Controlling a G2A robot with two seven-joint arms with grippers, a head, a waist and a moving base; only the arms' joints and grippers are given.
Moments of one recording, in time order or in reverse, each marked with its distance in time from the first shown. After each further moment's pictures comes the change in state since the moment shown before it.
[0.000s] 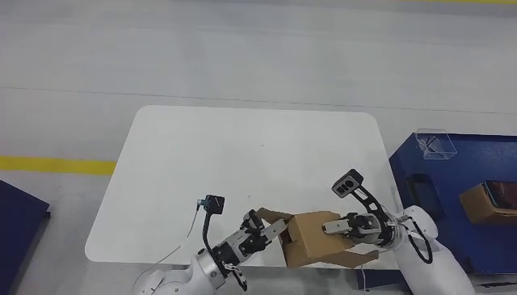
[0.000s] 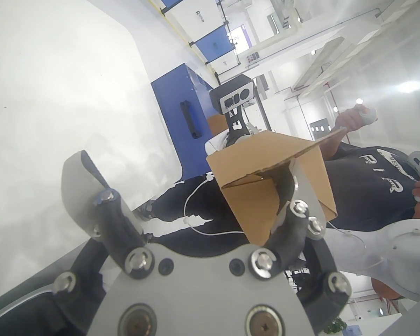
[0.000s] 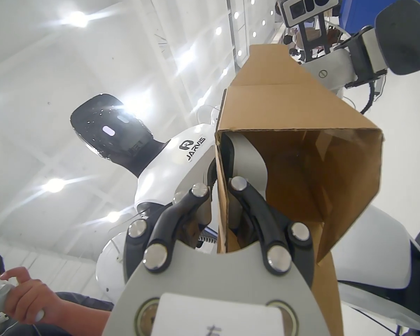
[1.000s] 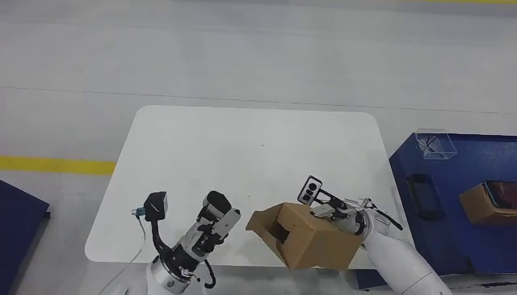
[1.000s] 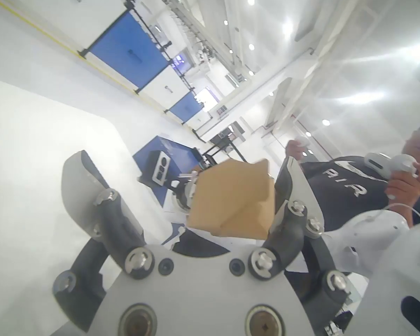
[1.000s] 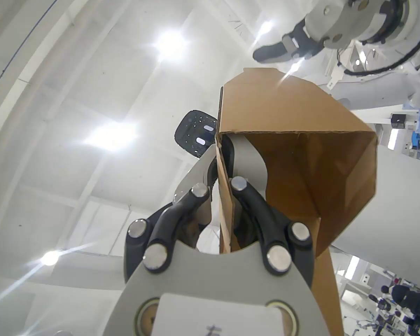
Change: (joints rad) left arm 0.175 0.024 -0.231 -0.114 0.057 -0.238 0.190; right arm 0.221 -0.006 -0.387 0.190 0.407 0.306 0.018
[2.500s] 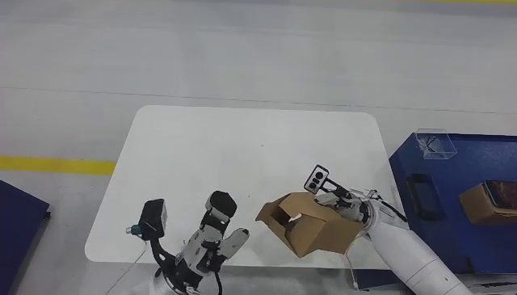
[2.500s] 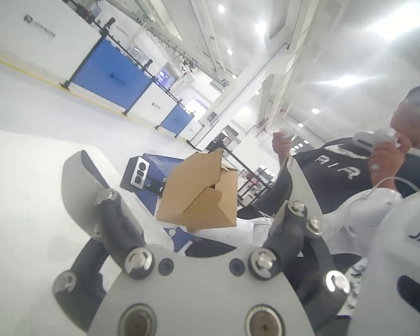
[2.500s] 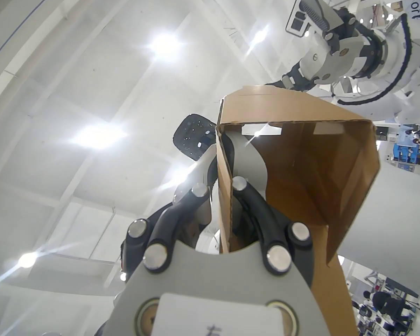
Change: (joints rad) left arm 0.017 -0.023 0.082 -0.028 0.319 -0.132 0.220; right arm 0.087 0.041 -0.071 0.061 0.063 -0.094 0.000
